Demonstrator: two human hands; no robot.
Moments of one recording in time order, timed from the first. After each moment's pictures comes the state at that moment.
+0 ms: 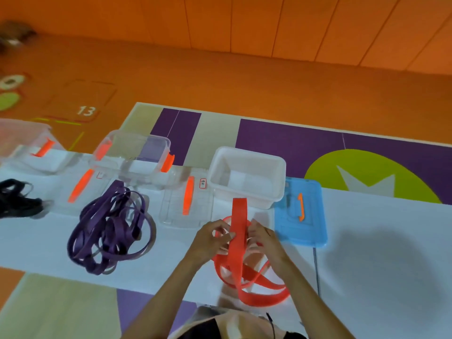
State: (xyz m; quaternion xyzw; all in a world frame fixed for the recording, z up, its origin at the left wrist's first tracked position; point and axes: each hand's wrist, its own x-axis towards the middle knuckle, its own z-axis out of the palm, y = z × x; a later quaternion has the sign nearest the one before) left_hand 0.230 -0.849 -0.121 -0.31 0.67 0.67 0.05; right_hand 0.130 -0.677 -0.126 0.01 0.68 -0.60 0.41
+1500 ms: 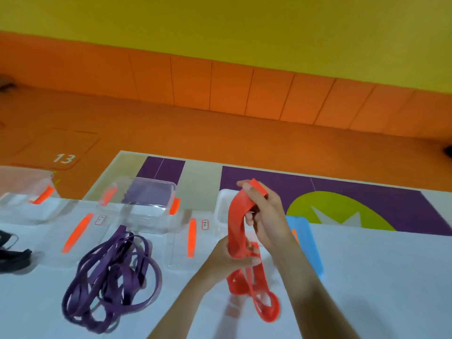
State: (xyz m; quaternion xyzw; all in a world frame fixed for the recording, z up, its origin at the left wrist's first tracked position) left_hand 0.242 -0.889 -0.035 -0.09 0.65 0.75 0.04; right_hand 0.156 -0.791 0.092 -0.14 0.57 -0.78 0.20
